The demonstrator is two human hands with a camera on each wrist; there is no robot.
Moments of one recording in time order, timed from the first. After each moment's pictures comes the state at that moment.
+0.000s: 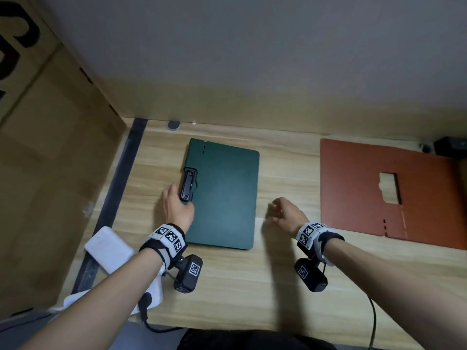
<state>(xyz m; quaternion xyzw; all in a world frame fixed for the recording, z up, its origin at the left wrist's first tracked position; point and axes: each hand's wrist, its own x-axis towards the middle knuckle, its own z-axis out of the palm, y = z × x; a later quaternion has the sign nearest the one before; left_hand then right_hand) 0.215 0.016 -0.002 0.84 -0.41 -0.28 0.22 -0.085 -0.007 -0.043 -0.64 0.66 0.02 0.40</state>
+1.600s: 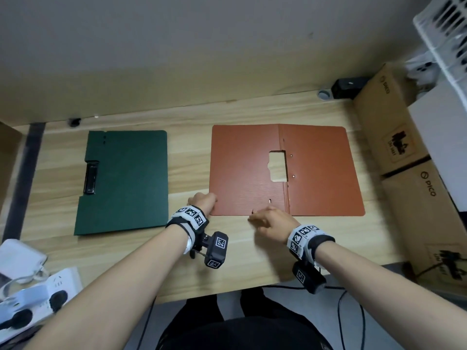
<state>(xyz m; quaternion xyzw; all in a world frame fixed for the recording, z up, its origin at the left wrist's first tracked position) -0.079 0.047 -0.043 0.80 -0.33 -0.50 0.08 -0.297 0.130 -0.028 -0.71 0.58 0.08 0.39</state>
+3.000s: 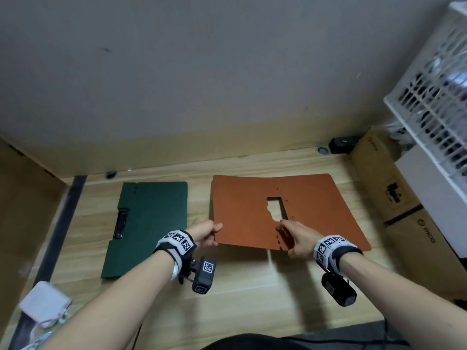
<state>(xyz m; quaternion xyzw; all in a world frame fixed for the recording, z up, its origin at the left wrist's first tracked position) -0.033 0.015 0.052 0.69 -0.36 -0.62 0.08 -0.334 0.080 0.049 -0.69 0.62 0.10 0.36</state>
